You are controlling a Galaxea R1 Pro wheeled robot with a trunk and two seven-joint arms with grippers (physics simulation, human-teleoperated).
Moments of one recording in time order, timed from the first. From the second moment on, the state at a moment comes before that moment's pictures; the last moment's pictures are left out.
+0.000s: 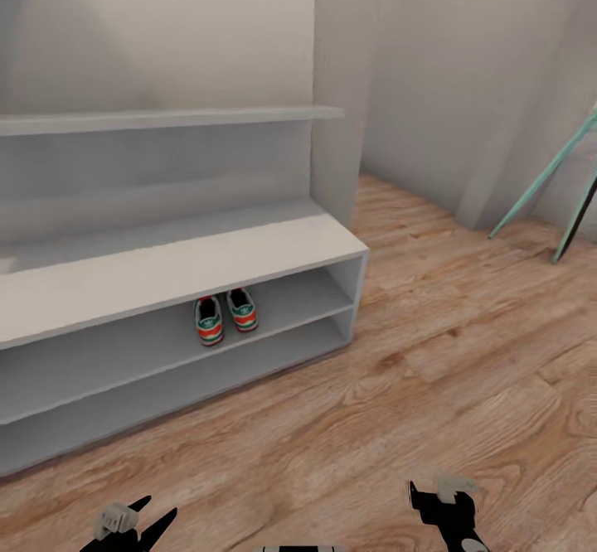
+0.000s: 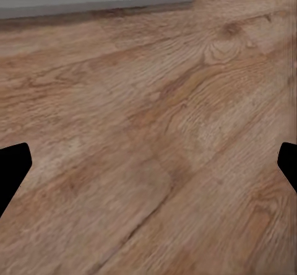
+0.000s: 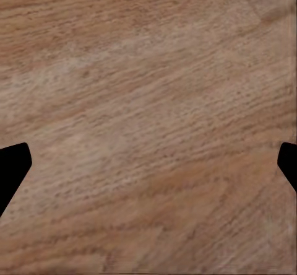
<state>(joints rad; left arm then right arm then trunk) -0.20 0.22 0.44 -0.56 0.06 -0.23 -1.04 -0.52 -0.09 -0.22 -0.05 0.21 -0.43 -0.09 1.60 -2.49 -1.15</state>
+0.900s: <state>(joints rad) -0.20 0.21 0.44 -0.56 0.06 -0.23 -1.04 -0.48 -0.09 -0.22 -0.04 0.18 -0.43 -0.09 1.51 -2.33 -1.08</state>
